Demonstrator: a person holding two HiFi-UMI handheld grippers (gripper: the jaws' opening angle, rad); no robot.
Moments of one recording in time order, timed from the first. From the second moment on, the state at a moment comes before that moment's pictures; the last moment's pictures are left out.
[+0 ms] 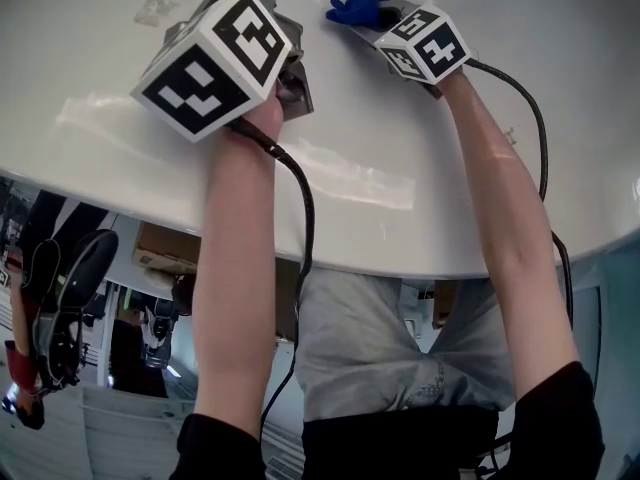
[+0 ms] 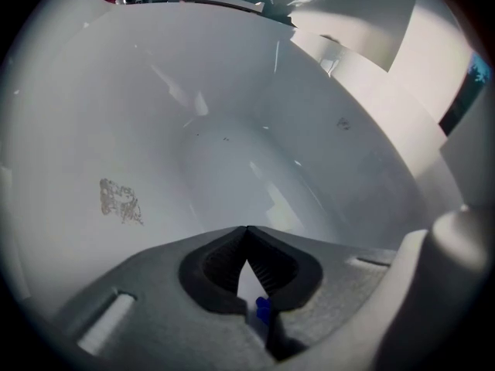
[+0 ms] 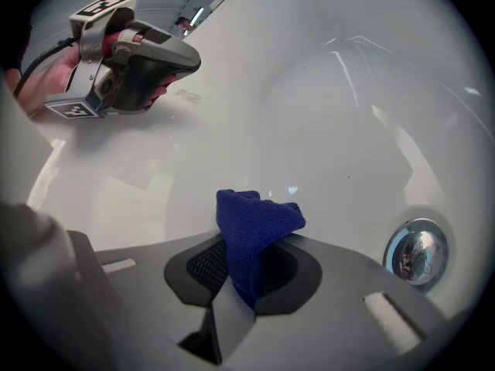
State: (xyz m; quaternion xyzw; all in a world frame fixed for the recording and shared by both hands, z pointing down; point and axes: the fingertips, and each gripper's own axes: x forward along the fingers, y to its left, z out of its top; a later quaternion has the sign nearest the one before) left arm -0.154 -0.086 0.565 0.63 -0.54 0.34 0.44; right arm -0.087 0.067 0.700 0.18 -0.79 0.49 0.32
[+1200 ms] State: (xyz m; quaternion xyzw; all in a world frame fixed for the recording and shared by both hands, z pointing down) left arm -0.170 -0.068 0.516 0.63 -0.56 0.34 0.42; right arm -0.121 0.128 0.630 0.09 -0.79 0.50 0.33
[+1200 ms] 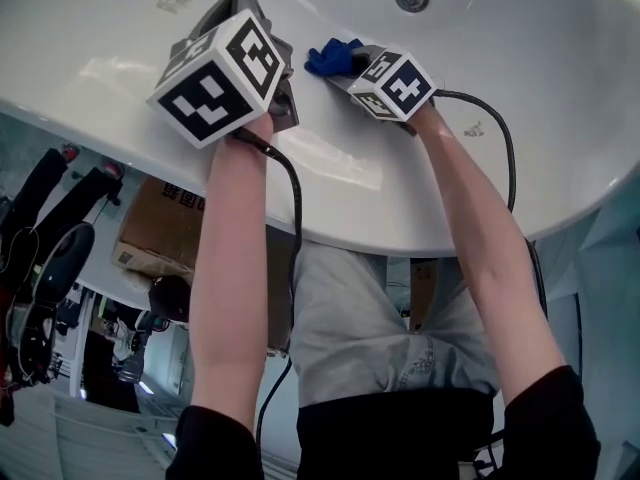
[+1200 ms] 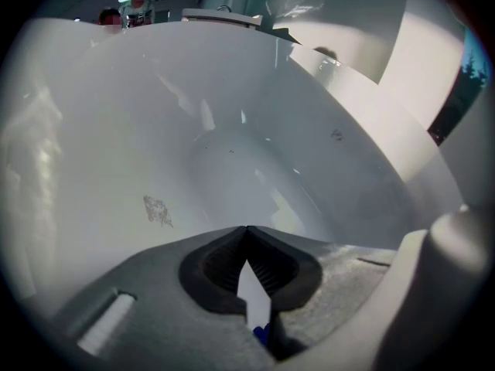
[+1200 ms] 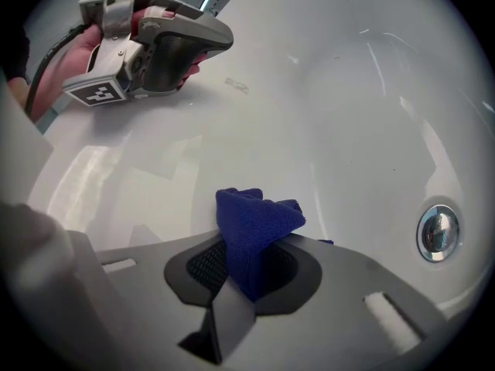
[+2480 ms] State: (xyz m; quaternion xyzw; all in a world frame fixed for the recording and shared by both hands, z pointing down) left arm -0.168 -0.058 0.428 0.61 -0.60 0.31 0.41; right arm -0.132 0.184 0.445 0.01 -0.82 0.51 0.26
